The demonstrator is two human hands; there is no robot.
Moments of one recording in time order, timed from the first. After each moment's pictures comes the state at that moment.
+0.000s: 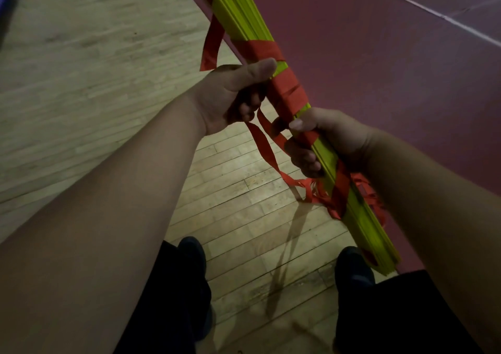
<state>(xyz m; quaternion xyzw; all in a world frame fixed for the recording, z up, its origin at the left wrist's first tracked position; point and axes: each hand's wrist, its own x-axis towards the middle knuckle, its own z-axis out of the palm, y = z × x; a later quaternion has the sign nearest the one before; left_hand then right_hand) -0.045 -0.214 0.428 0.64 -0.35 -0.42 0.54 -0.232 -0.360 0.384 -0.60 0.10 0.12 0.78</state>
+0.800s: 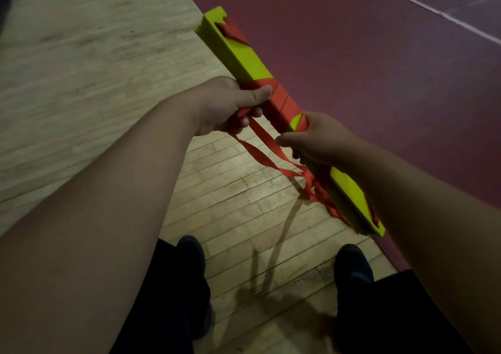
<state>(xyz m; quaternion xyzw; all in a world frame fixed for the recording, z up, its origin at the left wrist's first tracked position) -0.036 -0.219 0.414 0.73 -0.32 -0.42 0.43 -0.218 -0.352 0.364 -0.81 0.31 -0.01 0.49</state>
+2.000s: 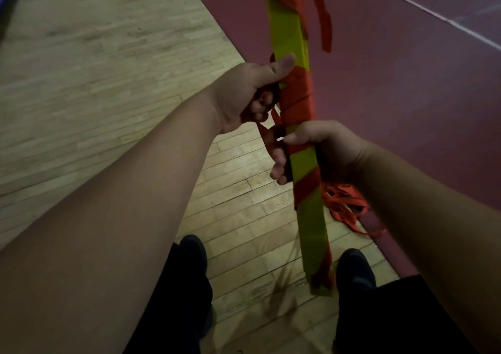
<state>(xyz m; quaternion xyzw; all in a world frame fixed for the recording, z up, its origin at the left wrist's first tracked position) -0.050 -0.224 0.428 0.65 -0.33 -0.43 0.53 -0.219 -0.334 0.373 -0.52 0.09 0.11 0.84</state>
